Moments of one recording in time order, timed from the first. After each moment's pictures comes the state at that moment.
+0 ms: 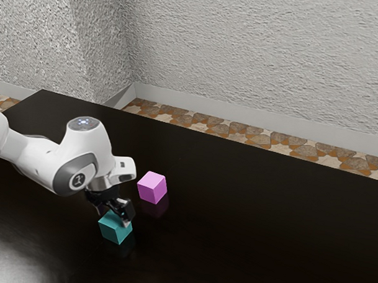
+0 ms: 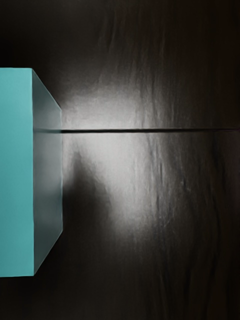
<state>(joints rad) 0.00 0.00 -0.04 -2.54 0.06 2.59 -0.07</state>
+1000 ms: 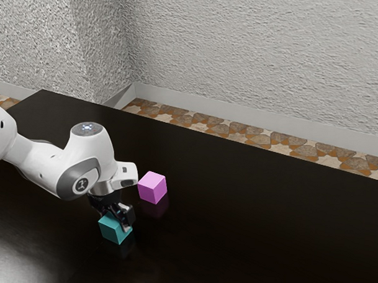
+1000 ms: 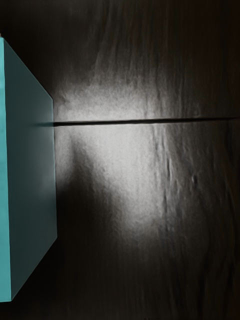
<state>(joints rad) 0.00 0.05 -0.04 -2.53 0.06 2.62 -0.05</state>
